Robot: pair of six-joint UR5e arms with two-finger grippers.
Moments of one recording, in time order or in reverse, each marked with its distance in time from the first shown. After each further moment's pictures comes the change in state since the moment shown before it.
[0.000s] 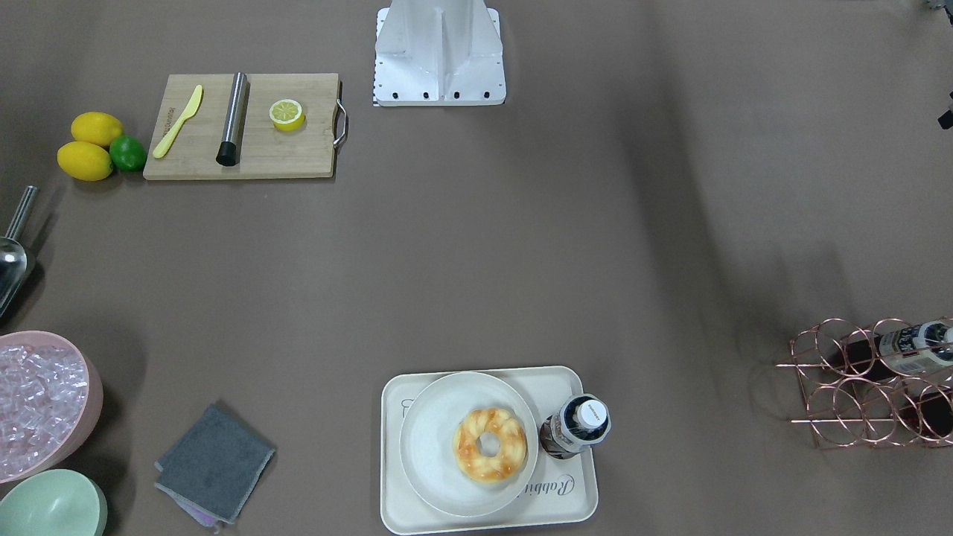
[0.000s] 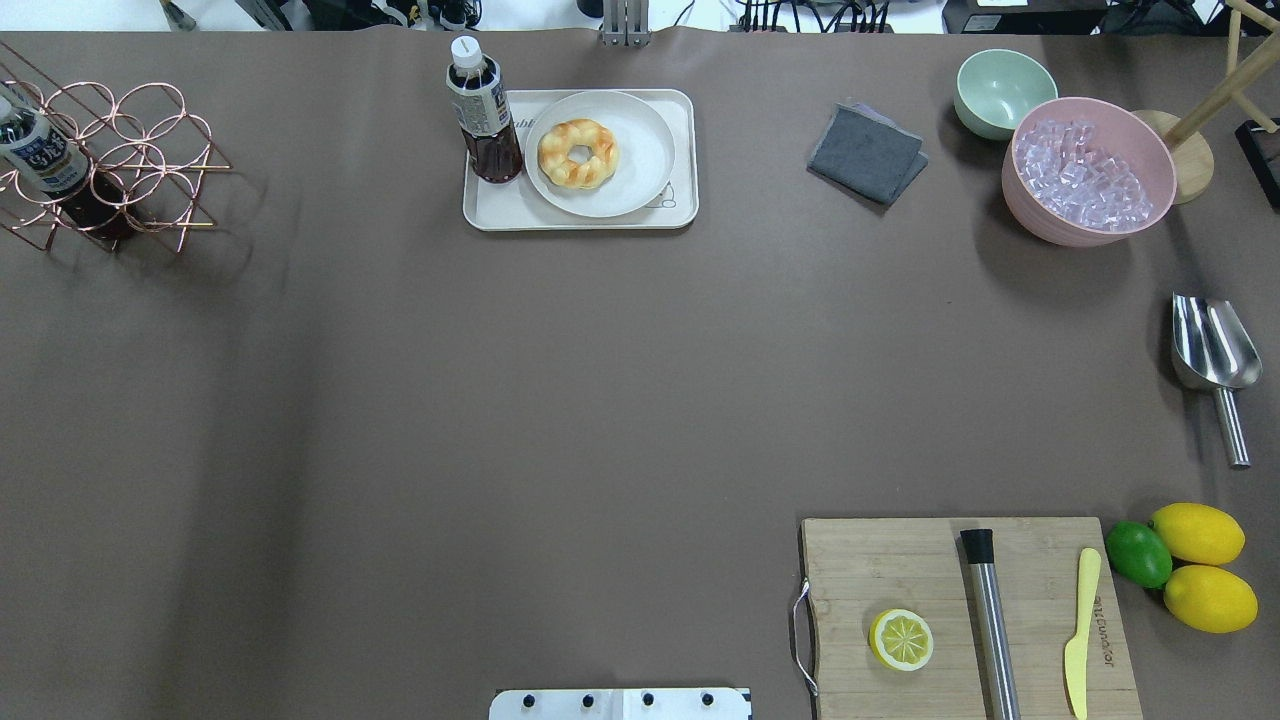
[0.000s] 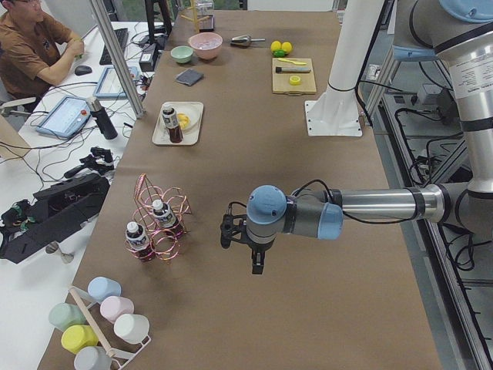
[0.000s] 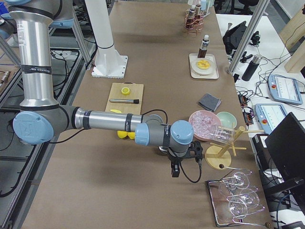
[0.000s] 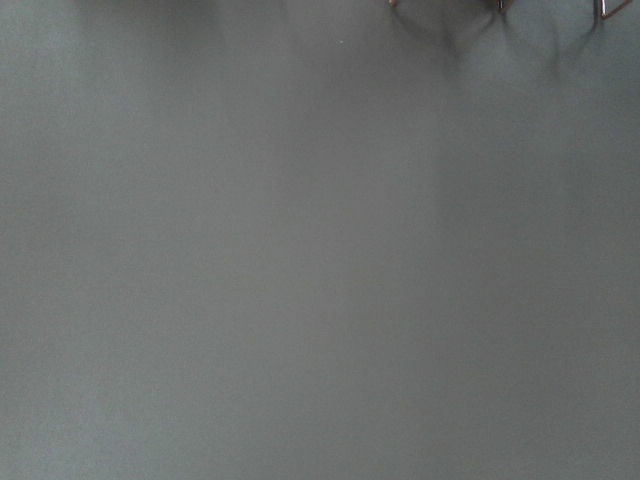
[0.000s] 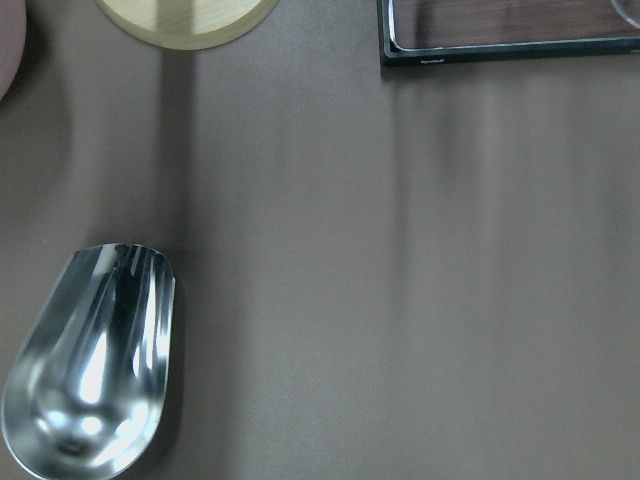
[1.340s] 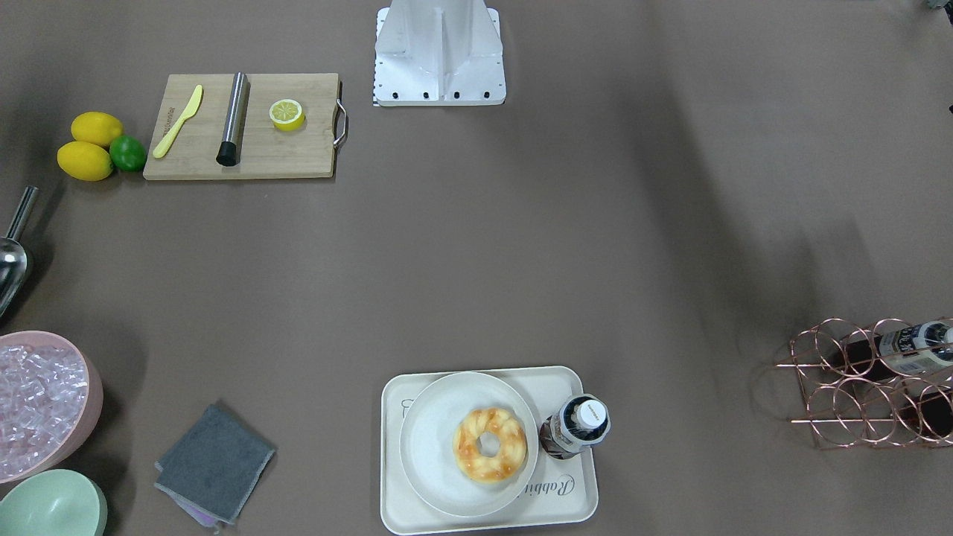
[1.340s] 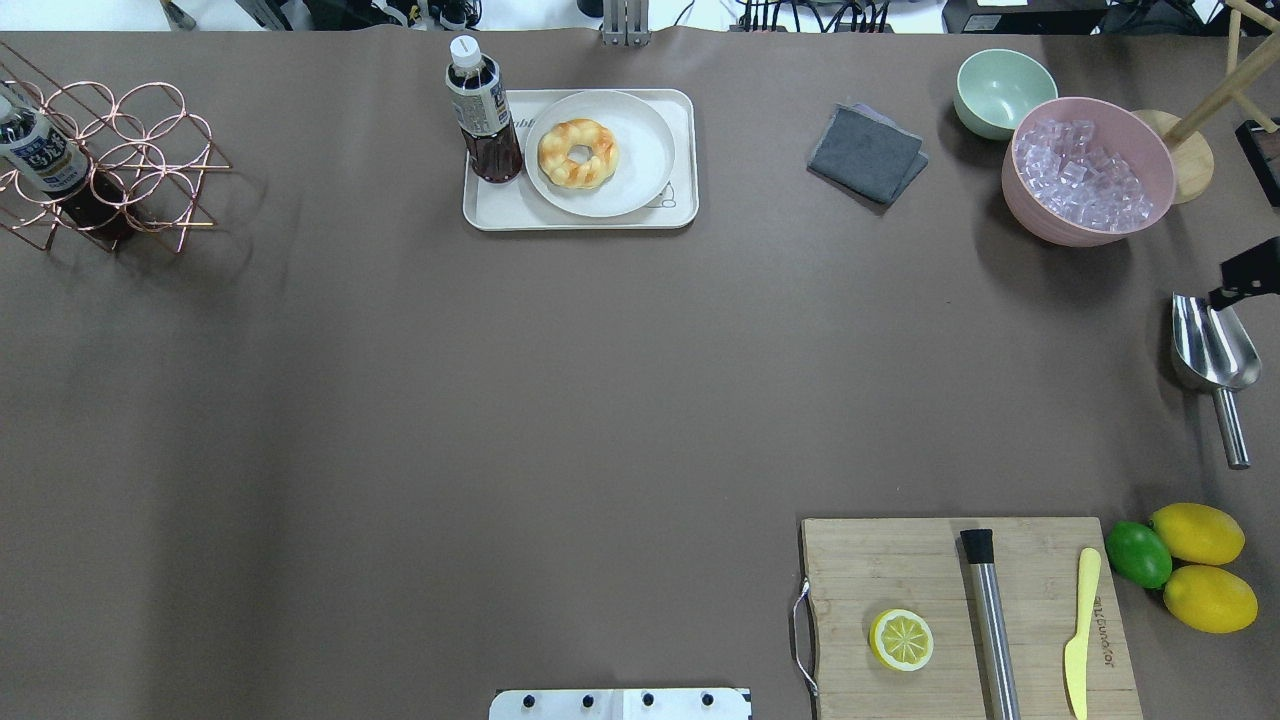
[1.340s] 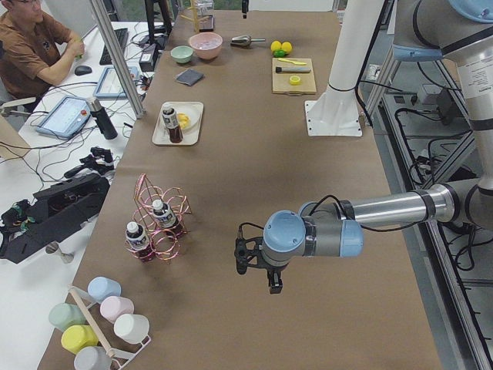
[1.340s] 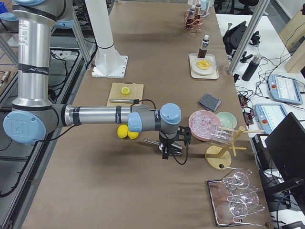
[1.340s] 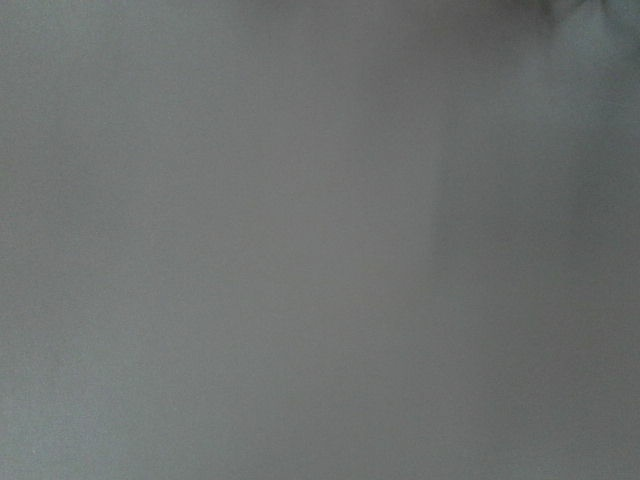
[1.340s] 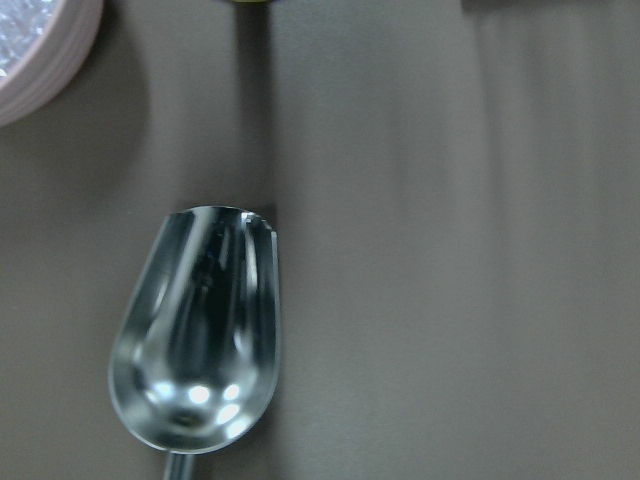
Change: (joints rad) left arm -0.082 0.054 0.053 0.002 -0.033 -0.002; right arm -0.145 -0.122 0.202 0.060 -0.002 0.308
